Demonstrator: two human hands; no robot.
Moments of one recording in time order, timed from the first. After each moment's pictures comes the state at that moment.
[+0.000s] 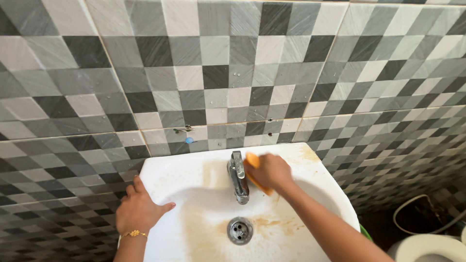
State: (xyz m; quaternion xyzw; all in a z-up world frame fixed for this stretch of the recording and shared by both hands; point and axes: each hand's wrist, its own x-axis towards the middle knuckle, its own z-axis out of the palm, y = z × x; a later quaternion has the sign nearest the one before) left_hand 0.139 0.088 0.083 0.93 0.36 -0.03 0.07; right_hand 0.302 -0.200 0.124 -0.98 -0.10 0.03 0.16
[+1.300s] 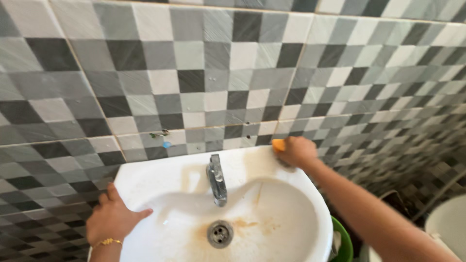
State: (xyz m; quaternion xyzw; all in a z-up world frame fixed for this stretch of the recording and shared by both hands) left_hand 0.141 0.091 0.073 0.93 0.37 -0.02 0.07; right_hand 0.391 -0.319 0.138 -0.99 -0.09 -0.05 -0.01
